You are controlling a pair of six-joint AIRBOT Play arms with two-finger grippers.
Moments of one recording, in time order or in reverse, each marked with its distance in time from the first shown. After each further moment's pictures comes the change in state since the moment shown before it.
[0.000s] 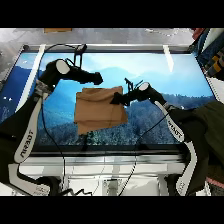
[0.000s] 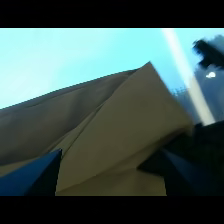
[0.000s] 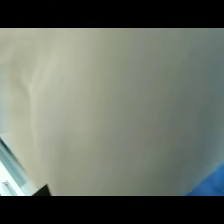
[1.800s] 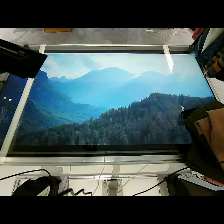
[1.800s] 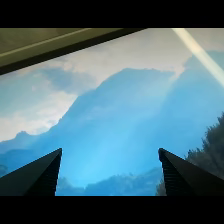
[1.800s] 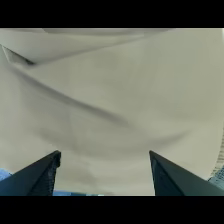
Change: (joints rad) left arm 0.017 0.697 0.000 0.311 -0.217 0.001; right arm -1.520 0.732 0.200 -0.816 0.765 0.301
